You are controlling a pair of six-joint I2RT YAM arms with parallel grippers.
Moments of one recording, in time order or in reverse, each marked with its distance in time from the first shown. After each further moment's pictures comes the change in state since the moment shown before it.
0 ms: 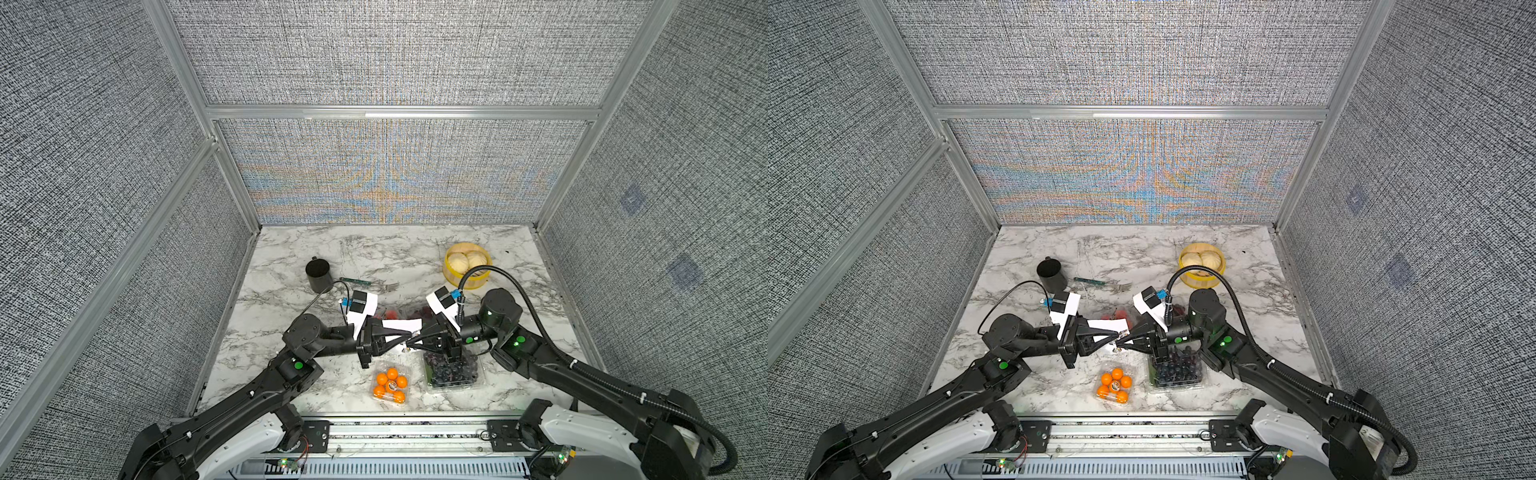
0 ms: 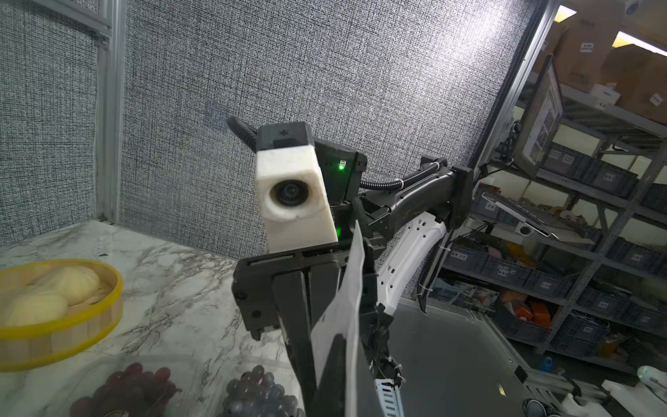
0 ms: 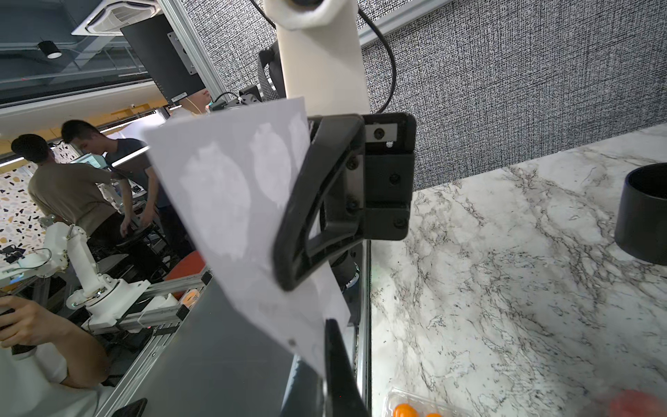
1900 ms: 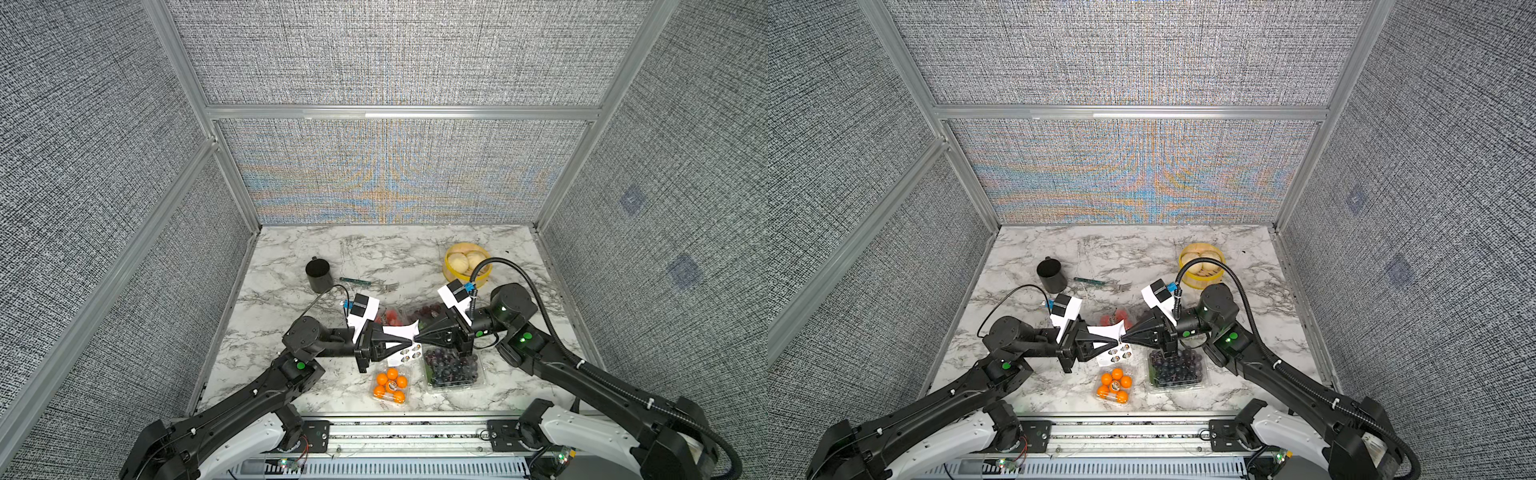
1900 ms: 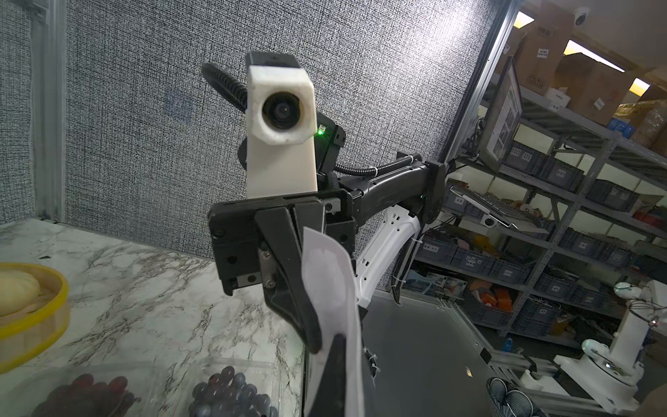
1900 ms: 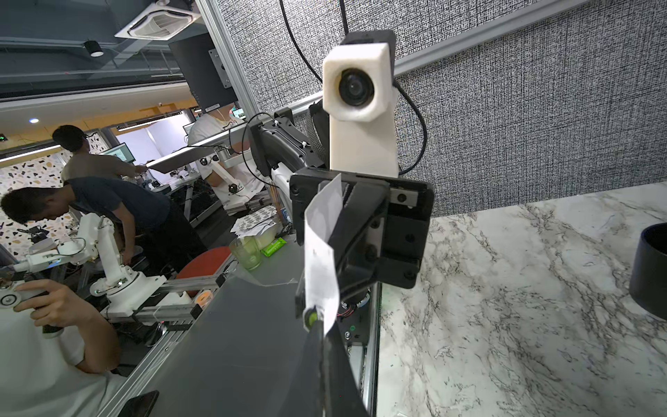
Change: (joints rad) left arm 0.000 0.008 -0.025 0.078 0.086 -0.053; right arm -0.060 -0.024 0.029 0.111 -0.106 0.079
